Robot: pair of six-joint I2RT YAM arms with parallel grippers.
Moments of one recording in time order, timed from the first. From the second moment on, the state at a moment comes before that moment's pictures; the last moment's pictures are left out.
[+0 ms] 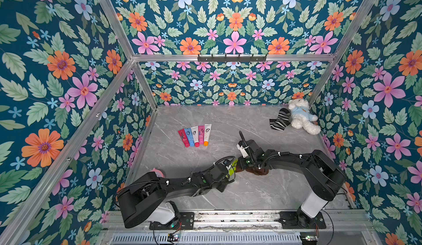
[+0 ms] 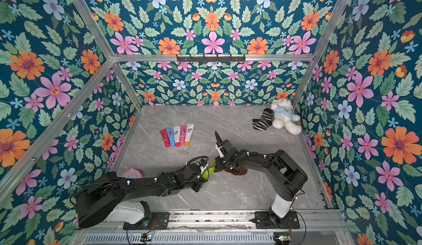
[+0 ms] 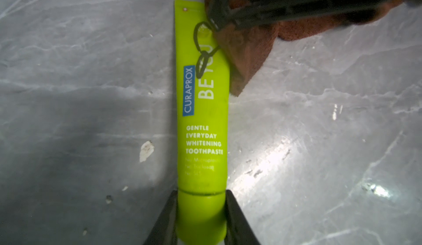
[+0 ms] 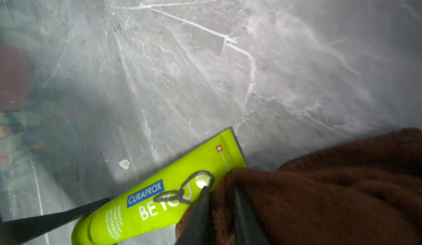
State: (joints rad) left arm -1.03 1.39 0.49 -0.03 -0.12 -0.31; right arm 0.71 1.71 0.85 -0.13 -0.17 0.42
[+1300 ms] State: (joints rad) left arm -1.06 1.45 0.50 0.12 -0.15 -0.31; right arm 0.61 1.76 0.69 0.26 -0.35 0.52
